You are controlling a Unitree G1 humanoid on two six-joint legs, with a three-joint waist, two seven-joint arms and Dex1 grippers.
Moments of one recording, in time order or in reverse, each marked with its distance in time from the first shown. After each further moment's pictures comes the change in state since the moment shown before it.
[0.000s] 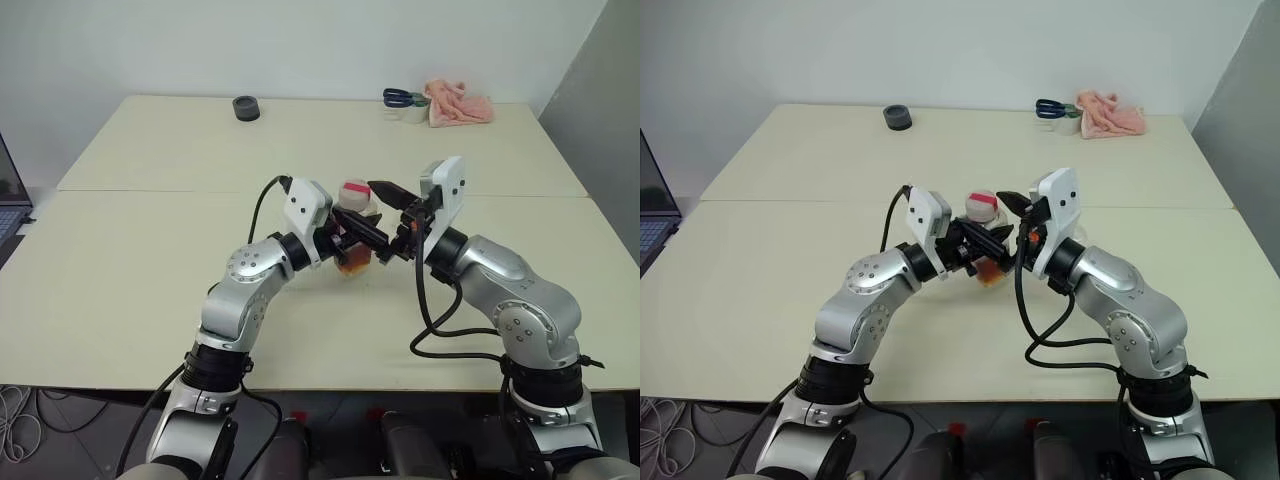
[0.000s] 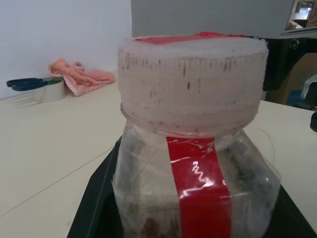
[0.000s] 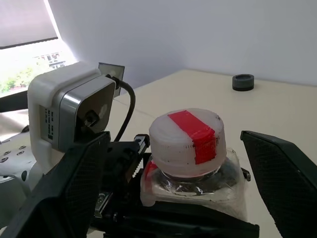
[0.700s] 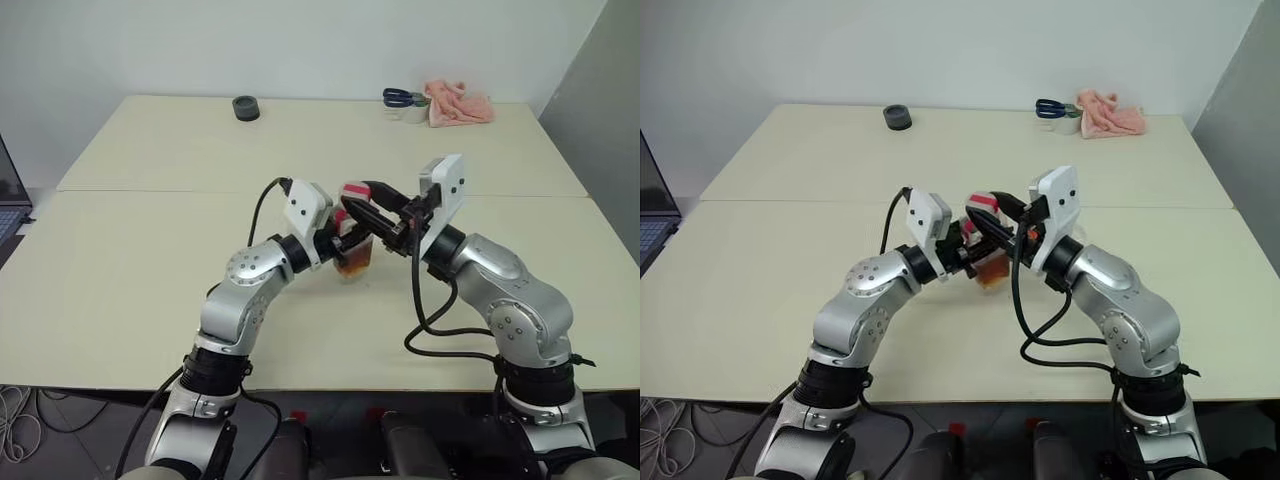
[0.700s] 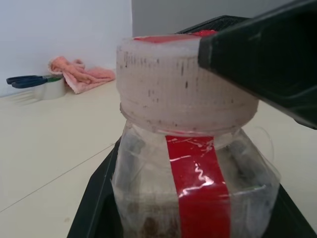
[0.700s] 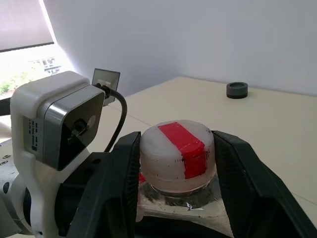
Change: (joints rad) left arm 0.018 0.008 -0.001 -0.037 0.000 0.021 0.015; right arm 0.000 0.037 0.002 0.025 -0.064 -0.044 0.028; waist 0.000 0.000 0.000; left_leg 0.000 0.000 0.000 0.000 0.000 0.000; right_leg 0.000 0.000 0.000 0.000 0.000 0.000
